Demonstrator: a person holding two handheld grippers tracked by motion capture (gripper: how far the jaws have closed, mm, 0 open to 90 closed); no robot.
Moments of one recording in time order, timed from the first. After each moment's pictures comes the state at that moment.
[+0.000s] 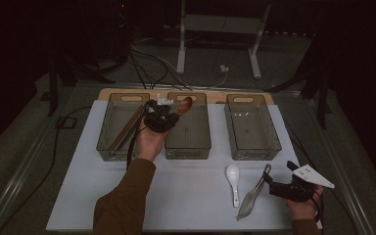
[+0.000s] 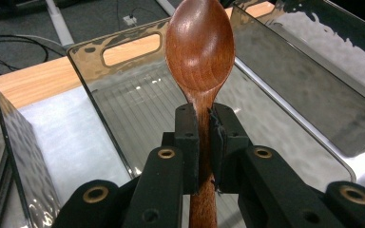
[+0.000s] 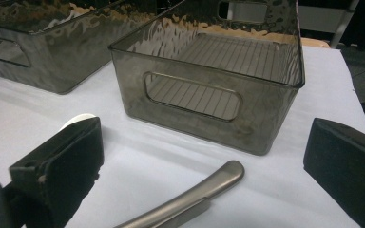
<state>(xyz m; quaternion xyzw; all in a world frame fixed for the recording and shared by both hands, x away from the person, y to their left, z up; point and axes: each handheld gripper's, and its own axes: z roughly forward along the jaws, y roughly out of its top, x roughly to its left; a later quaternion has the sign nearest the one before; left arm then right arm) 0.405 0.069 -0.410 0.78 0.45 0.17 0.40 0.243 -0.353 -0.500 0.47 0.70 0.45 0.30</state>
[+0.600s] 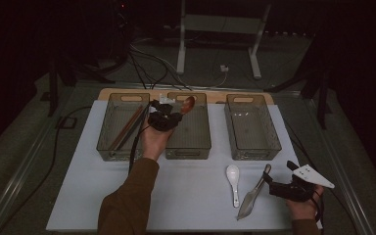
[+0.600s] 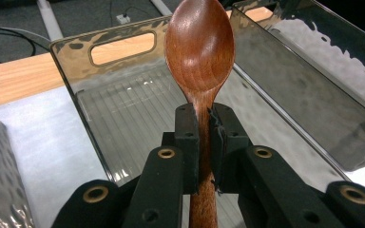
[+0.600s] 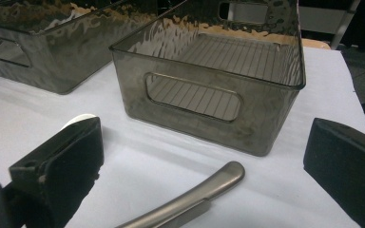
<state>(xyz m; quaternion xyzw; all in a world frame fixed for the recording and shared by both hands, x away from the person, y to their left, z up) 0.417 0.063 -0.423 0.77 0.46 0.15 0.42 0.243 -0.353 -0.499 0.47 0.70 0.45 0.30</state>
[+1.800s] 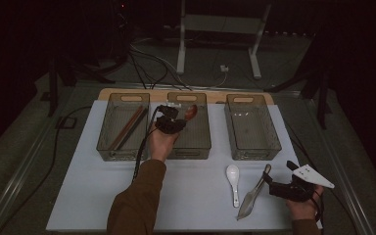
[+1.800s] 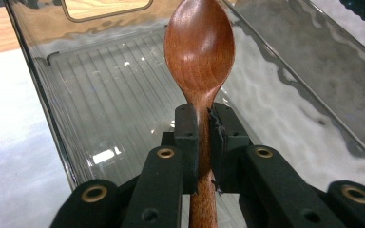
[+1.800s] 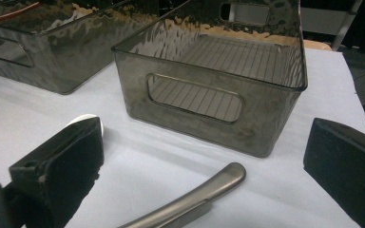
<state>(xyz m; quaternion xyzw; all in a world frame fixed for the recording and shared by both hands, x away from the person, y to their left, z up) 0.434 0.046 -0.459 0.78 0.48 0.12 0.39 0.243 -0.352 -0.499 0.46 0.70 0.45 0.30</state>
